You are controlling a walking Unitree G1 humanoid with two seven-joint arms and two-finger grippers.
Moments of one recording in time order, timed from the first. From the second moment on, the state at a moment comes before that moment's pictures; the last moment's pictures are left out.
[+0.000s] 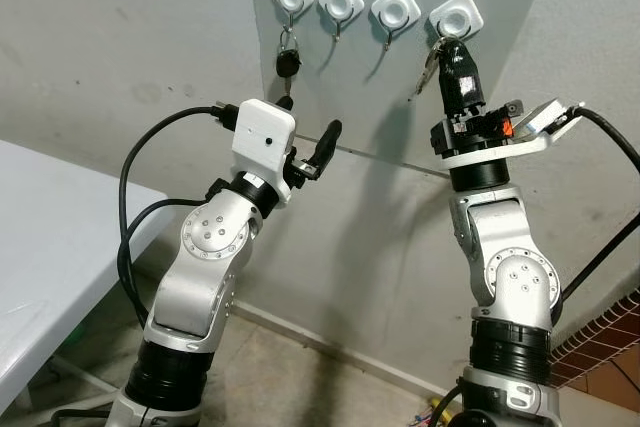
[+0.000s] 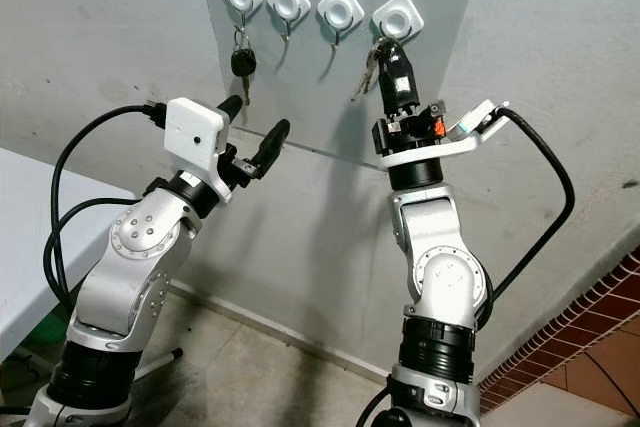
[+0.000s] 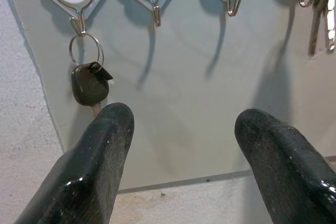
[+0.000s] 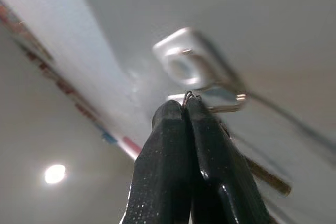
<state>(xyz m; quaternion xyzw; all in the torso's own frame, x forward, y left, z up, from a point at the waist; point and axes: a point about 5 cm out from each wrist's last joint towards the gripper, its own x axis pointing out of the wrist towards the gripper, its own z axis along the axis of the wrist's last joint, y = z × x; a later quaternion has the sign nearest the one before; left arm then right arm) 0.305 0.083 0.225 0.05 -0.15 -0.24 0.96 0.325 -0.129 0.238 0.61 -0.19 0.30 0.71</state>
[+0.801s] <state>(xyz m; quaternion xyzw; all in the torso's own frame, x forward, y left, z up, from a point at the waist) 0.305 0.083 0.224 0.05 -0.14 -0.24 0.96 0.335 -0.130 0.239 0.64 -0.19 0.28 0.70</state>
